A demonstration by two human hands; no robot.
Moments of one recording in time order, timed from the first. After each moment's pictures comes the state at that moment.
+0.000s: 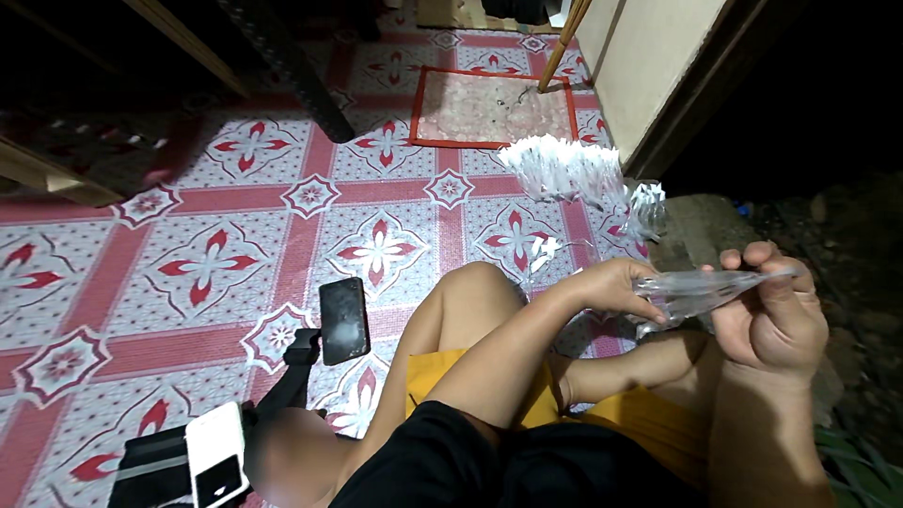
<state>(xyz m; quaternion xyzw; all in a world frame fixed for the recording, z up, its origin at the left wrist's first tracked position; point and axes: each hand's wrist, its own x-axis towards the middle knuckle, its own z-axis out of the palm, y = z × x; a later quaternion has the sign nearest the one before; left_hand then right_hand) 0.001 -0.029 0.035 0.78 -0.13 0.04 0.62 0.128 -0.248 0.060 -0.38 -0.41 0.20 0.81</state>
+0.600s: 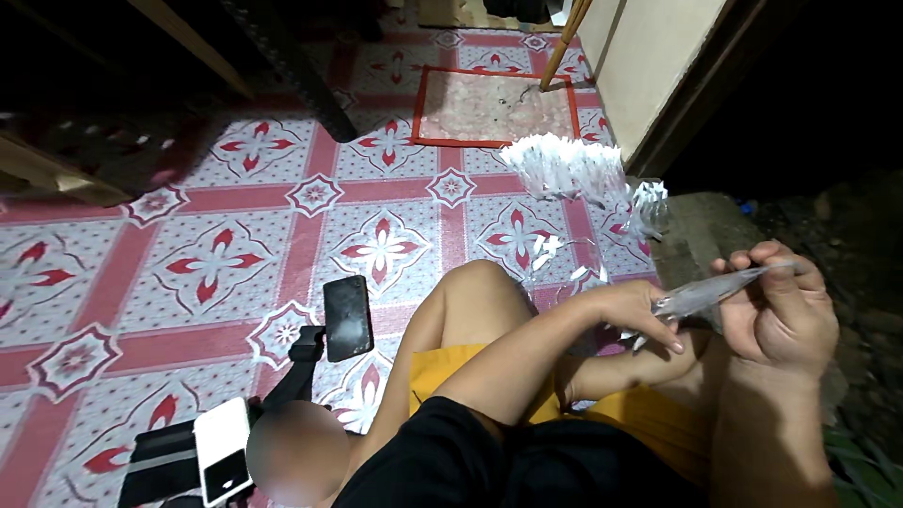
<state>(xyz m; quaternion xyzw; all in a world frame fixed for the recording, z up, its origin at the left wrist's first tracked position) 0.034 -0.071 -0.016 0.73 -0.17 -0.05 0.66 0.118 -0.246 0.075 -0.42 -0.39 0.17 0.80</state>
